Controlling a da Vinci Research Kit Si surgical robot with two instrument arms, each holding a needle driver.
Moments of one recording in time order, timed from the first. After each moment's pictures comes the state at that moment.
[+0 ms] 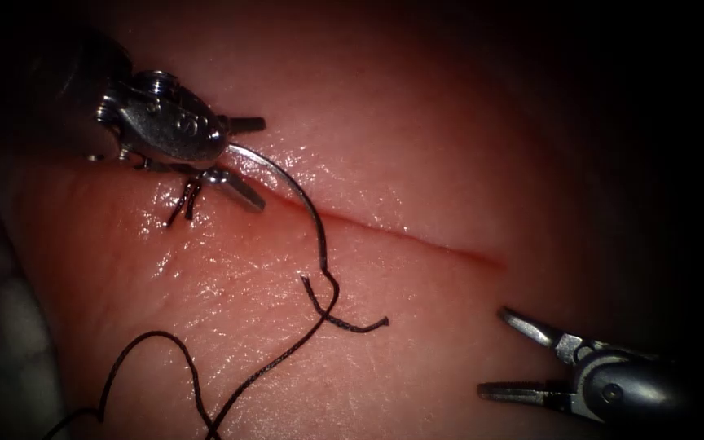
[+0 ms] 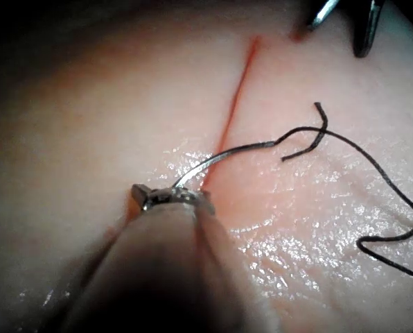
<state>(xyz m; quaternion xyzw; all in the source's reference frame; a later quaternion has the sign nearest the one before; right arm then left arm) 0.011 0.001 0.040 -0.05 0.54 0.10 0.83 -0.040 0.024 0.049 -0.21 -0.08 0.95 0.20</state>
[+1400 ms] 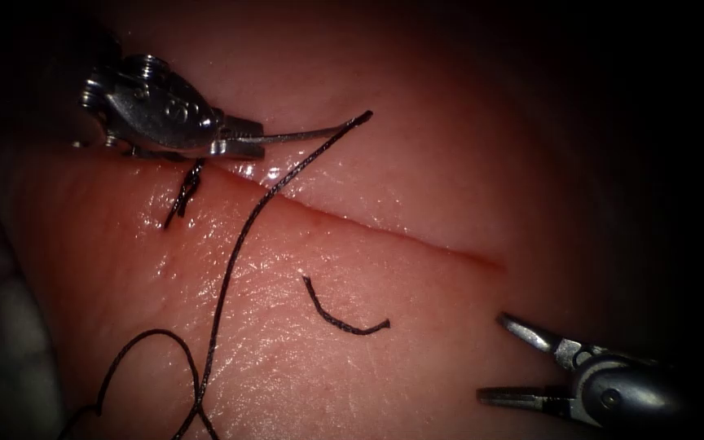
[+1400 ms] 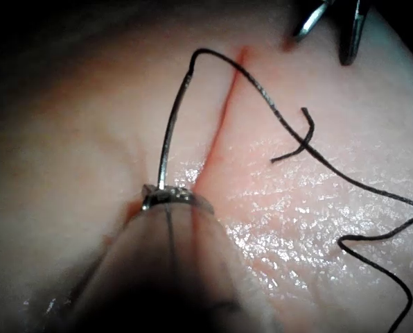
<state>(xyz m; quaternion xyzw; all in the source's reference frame) 0.011 0.001 0.040 -0.04 0.55 0.12 0.83 -0.040 0.024 0.045 -0.23 0.01 0.95 0.21</state>
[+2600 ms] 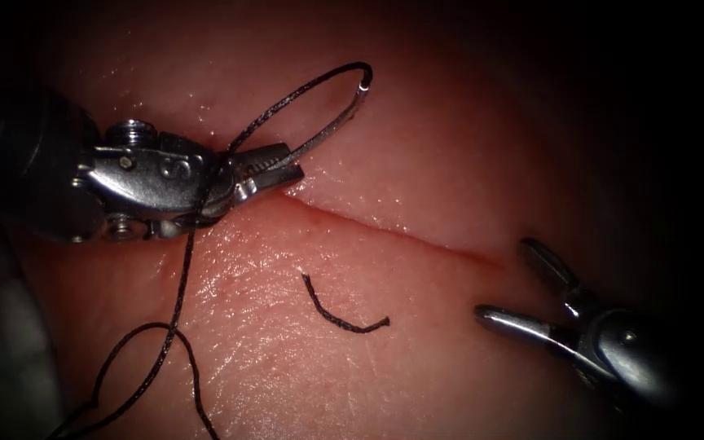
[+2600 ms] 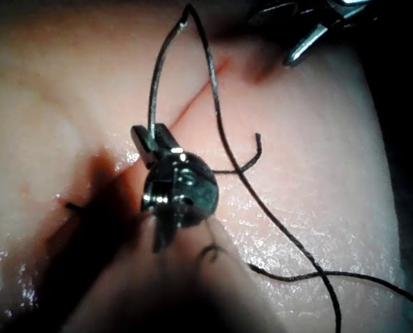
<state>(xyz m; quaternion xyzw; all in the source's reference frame) 0.012 0.007 0.037 -0.01 0.51 0.48 0.71 -0.044 0.020 0.041 -0.30 0.08 0.83 0.46</state>
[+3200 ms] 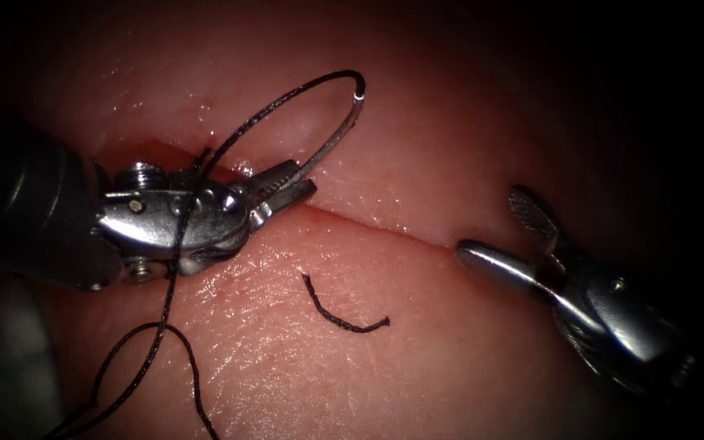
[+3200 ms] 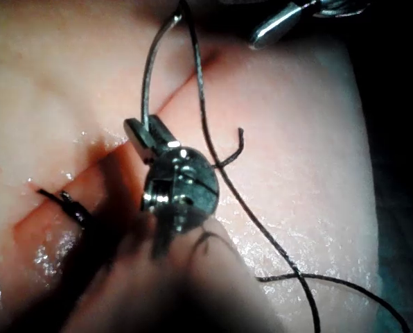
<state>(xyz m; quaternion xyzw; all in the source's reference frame) 0.016 0.010 0.035 -0.01 0.51 0.55 0.66 -0.045 0.017 0.042 -0.27 0.12 0.81 0.50</state>
